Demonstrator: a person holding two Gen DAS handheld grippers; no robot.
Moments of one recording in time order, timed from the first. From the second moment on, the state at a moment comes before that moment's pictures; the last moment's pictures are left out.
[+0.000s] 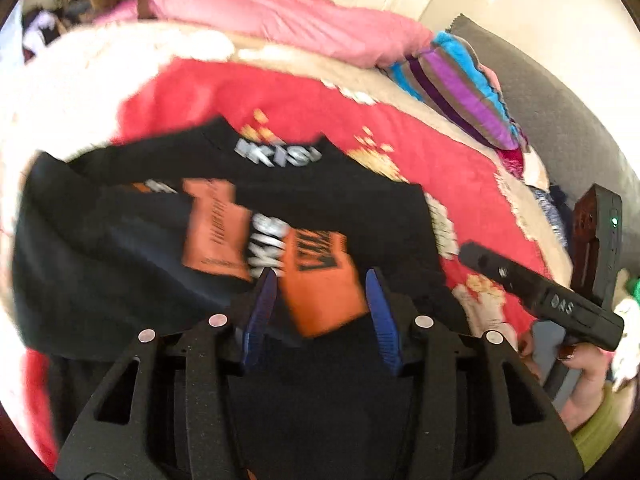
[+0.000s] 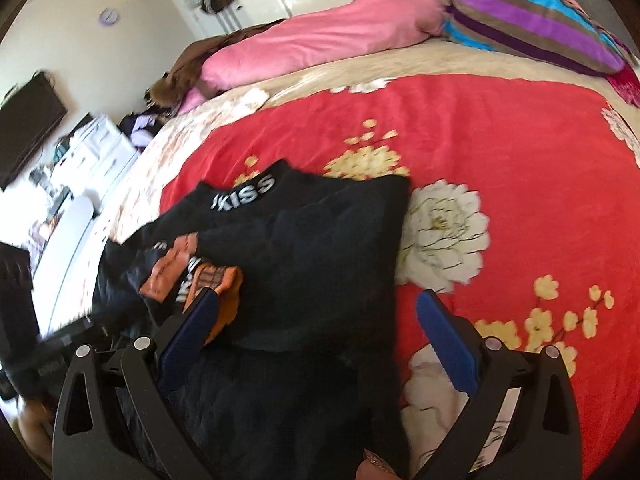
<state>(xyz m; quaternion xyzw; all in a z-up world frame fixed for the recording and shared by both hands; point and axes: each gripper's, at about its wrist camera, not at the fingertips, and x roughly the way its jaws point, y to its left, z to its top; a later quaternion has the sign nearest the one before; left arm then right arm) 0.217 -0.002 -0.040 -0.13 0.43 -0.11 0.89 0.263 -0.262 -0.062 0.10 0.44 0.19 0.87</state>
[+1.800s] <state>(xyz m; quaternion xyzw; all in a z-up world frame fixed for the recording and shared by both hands) 0.226 0.156 -0.024 -0.16 0.39 0.04 0.91 0.277 -0.171 -0.004 -0.02 0.40 0.17 0.90</state>
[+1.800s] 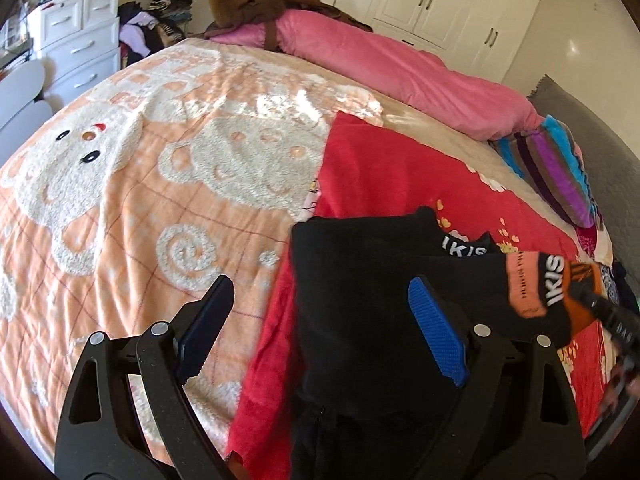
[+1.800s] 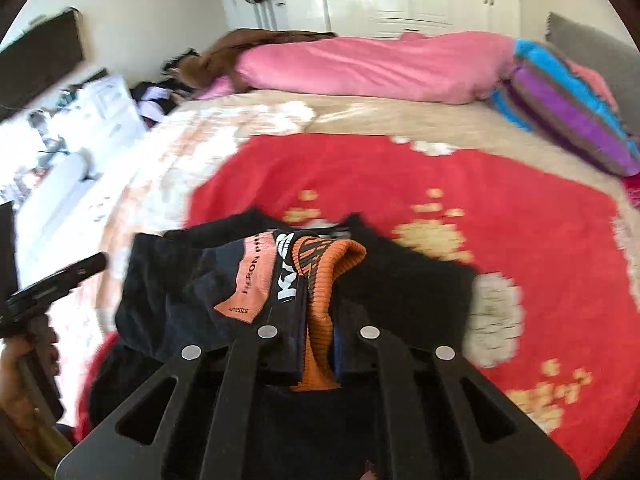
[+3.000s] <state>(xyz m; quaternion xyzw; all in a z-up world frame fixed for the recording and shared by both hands) 0.249 0.059 -0.053 -0.03 0.44 -0.05 0.90 0.286 -0.223 -0.054 0.00 0.44 0.16 0.88</state>
